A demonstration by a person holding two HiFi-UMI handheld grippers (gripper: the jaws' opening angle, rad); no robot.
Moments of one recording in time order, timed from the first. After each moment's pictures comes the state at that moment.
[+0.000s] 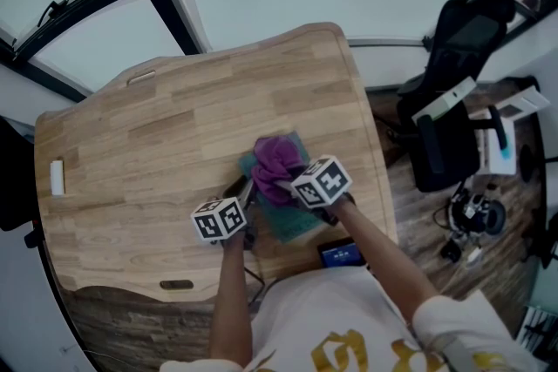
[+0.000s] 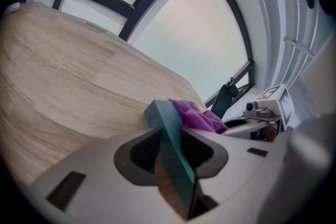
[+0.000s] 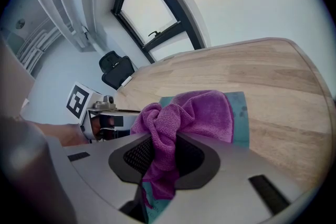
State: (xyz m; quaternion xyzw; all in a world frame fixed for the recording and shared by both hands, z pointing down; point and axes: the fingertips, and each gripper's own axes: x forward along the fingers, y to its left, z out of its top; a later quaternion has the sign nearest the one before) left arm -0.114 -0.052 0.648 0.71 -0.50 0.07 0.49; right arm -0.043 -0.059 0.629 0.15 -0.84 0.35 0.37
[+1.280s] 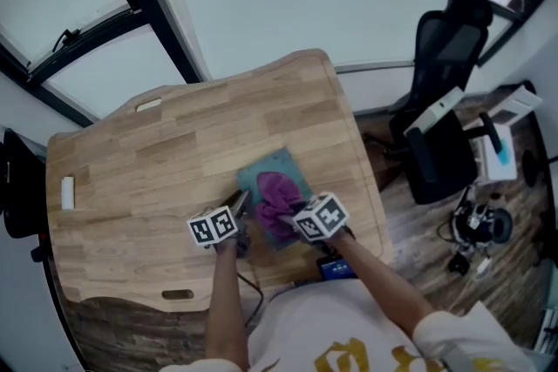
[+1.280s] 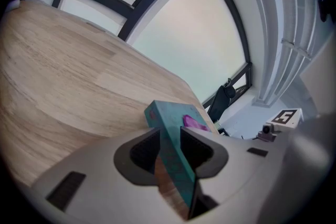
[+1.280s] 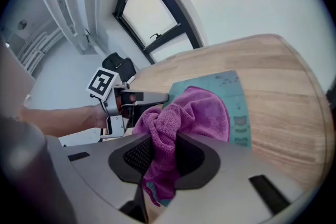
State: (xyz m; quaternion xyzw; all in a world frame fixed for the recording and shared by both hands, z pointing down) left arm -0.119 -0.052 0.641 0.72 -0.49 0.06 0.48; right arm -0.017 0.005 0.622 0.17 -0.85 0.36 0.35
